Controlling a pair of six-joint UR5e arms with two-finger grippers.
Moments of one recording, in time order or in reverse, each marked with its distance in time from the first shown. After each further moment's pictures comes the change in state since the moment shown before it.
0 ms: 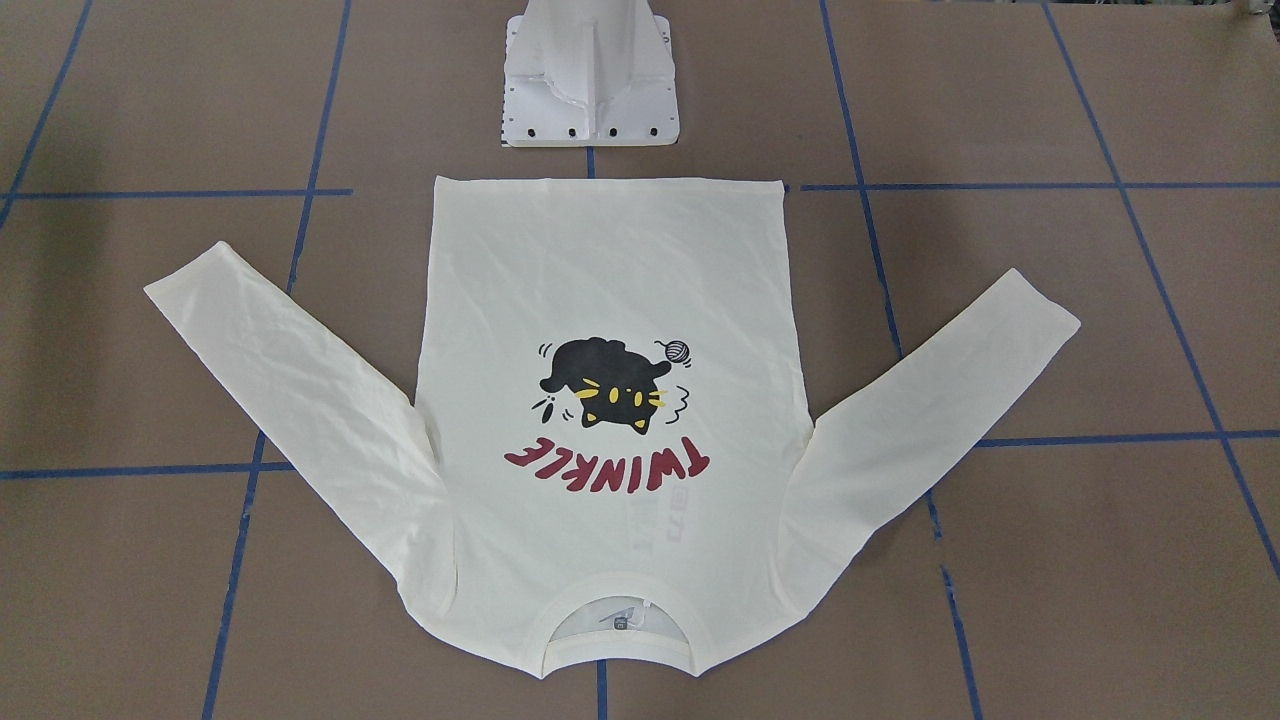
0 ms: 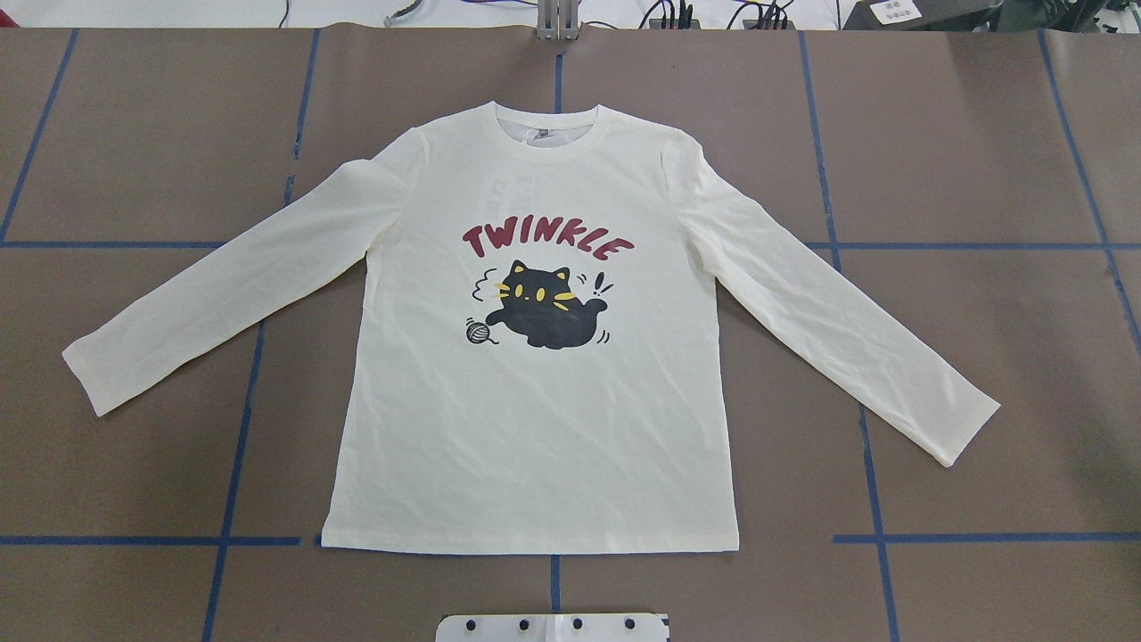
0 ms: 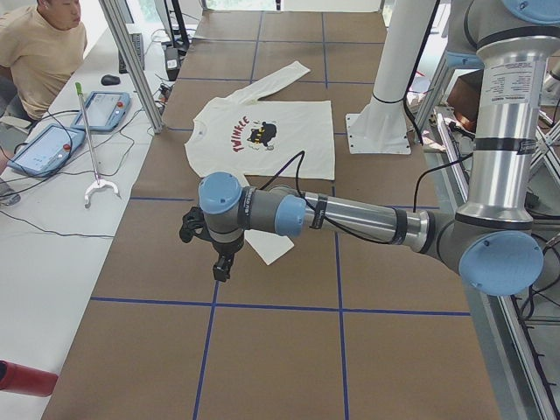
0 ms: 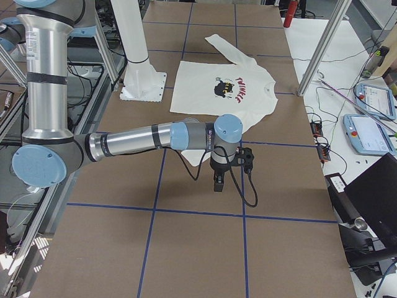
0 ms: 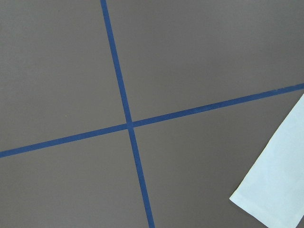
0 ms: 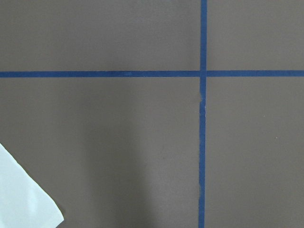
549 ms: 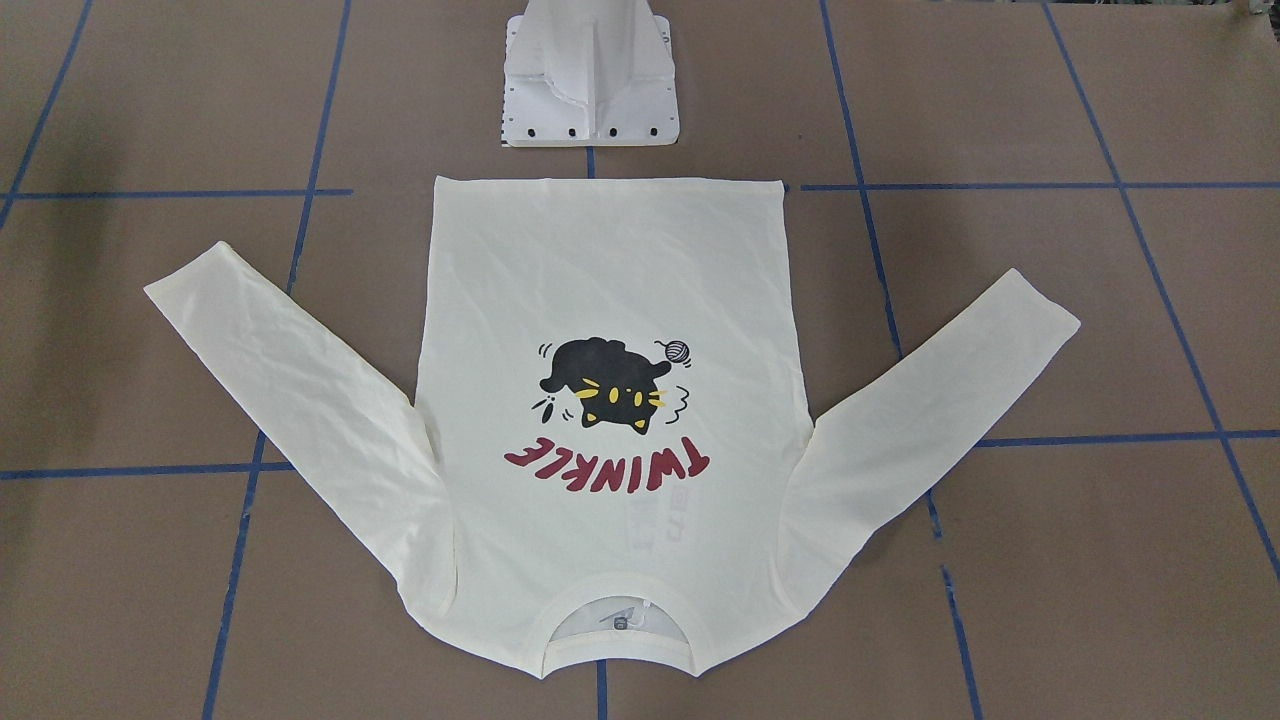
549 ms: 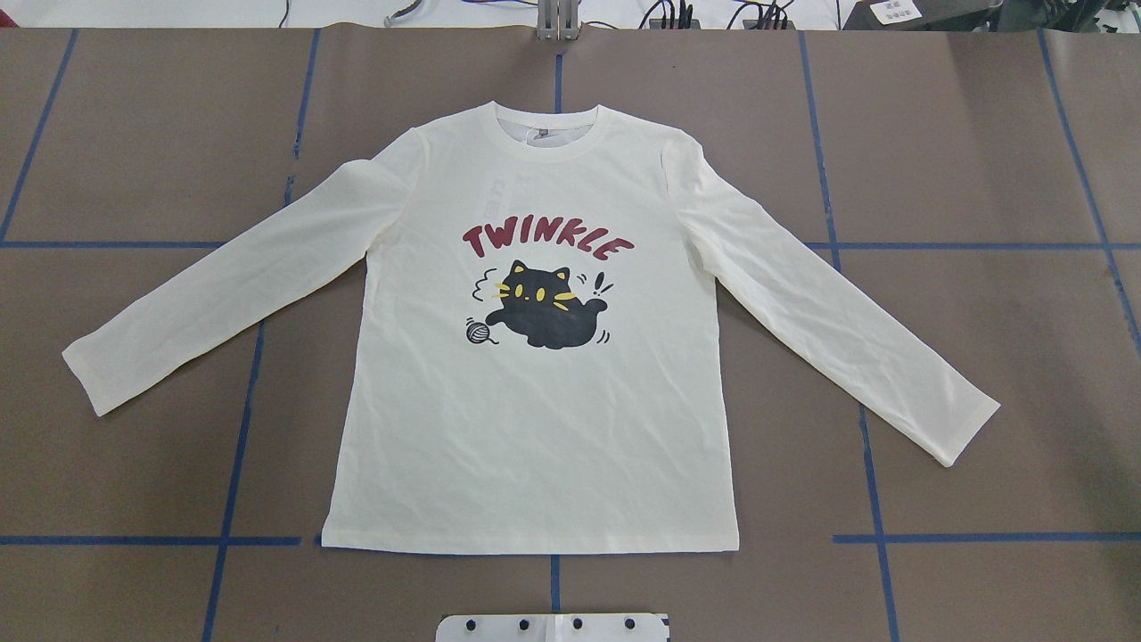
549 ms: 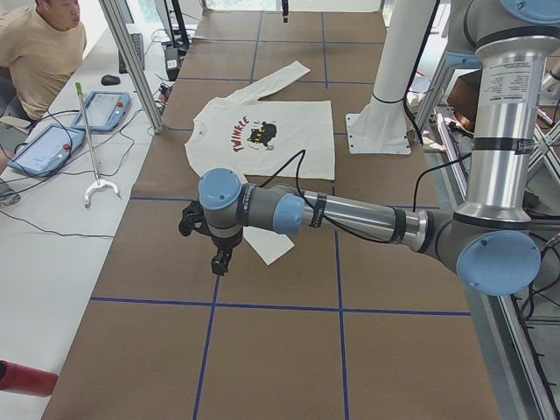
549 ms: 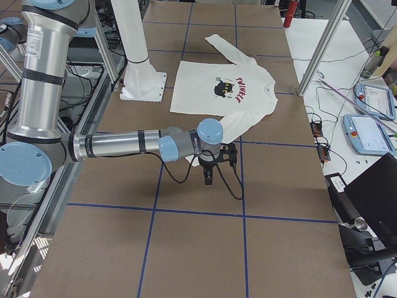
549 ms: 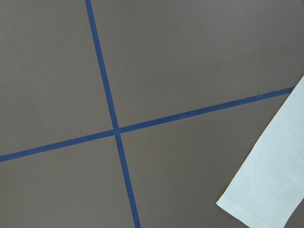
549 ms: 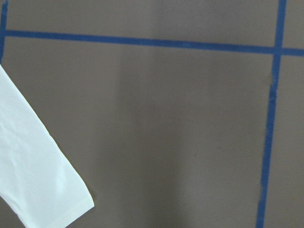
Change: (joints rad) left arm 0.015 -0.003 -0.003 -0.056 -0.026 -0.011; right arm -0.203 -0.176 0.020 0.441 0.035 0.254
